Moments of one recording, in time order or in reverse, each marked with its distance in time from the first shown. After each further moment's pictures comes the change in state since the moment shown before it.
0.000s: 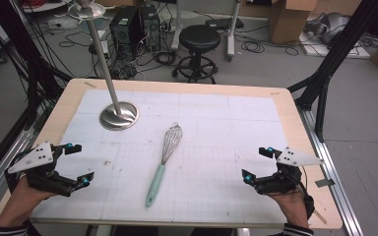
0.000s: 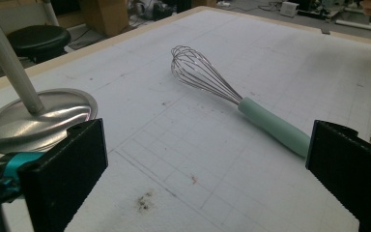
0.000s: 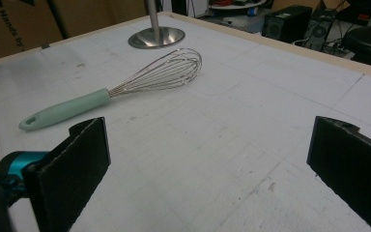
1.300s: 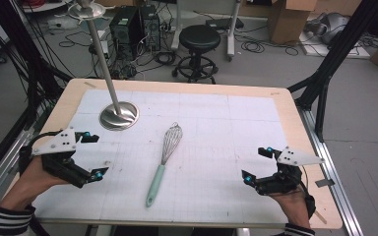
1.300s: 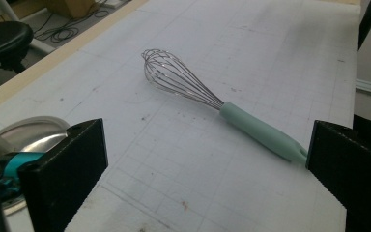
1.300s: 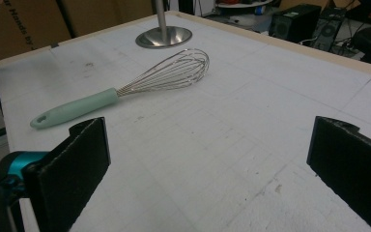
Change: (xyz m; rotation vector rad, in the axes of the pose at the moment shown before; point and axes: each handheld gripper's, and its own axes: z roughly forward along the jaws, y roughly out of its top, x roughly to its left) left arm -0.011 0.061 0.035 0.154 -0.122 0.158; right arm 0.002 0.003 -0.002 0.009 0.029 0.001
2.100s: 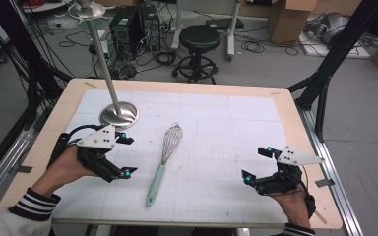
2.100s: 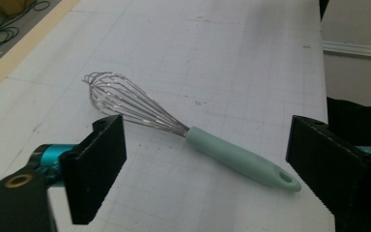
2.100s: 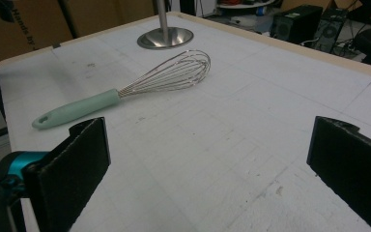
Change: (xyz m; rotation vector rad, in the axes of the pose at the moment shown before) left arm -0.011 0.041 0.058 0.109 -0.166 0.123; right arm 0.000 0.001 0.000 -0.004 0.003 -0.006
